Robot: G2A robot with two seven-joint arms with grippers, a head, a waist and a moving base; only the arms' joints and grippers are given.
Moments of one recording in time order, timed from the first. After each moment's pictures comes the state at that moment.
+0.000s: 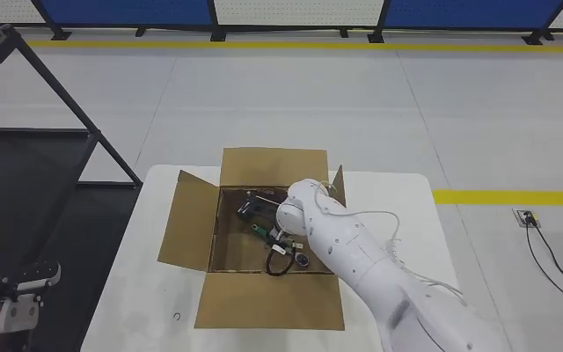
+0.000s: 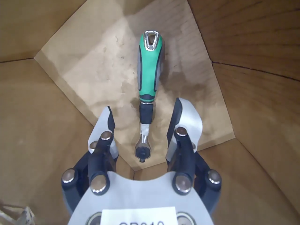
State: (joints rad) left arm 1.87 -1.29 -2.11 -2.31 -0.38 -0.05 0.03; right arm -0.08 -1.78 0.43 -0.40 -0.74 -0.42 0.98
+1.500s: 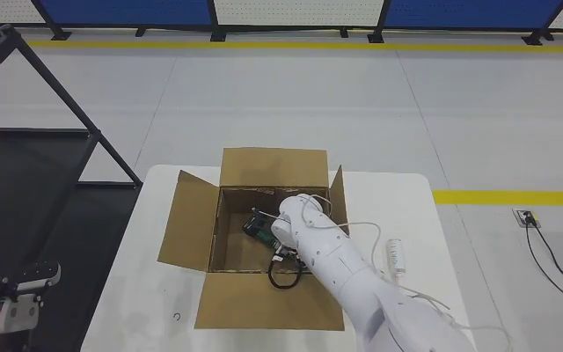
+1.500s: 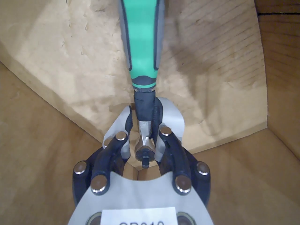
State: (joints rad) left arm 1.87 -1.29 -2.11 -2.31 -0.38 -0.05 0.03; right arm -0.09 -1.90 0.42 -0.17 -0.82 -0.40 0.99
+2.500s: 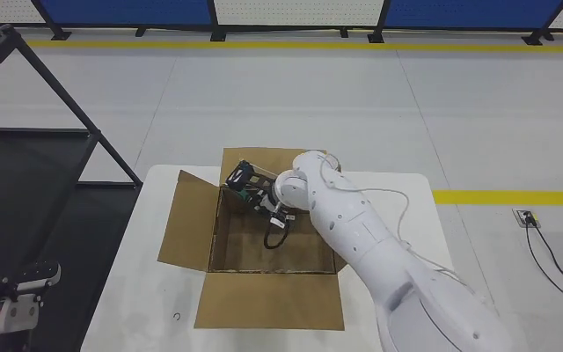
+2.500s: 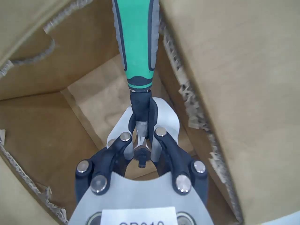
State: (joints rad) left arm 1.87 -1.29 -2.11 -2.31 -0.38 -0.05 0.03; right arm 0.05 -1.80 0.53 -0.33 -0.78 -0.55 0.80
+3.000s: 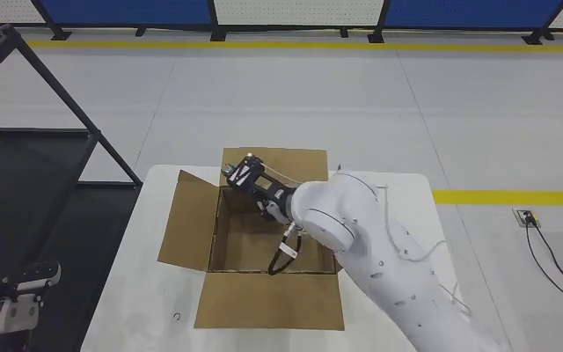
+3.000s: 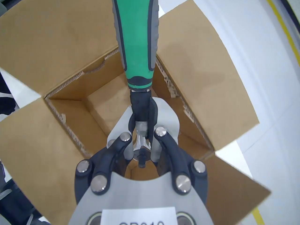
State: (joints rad) left arm 1.87 -1.29 -2.11 -2.31 -0.38 -0.05 0.03; right arm -0.49 -1.50 0.96 -1.66 -1.11 -0.24 1.31
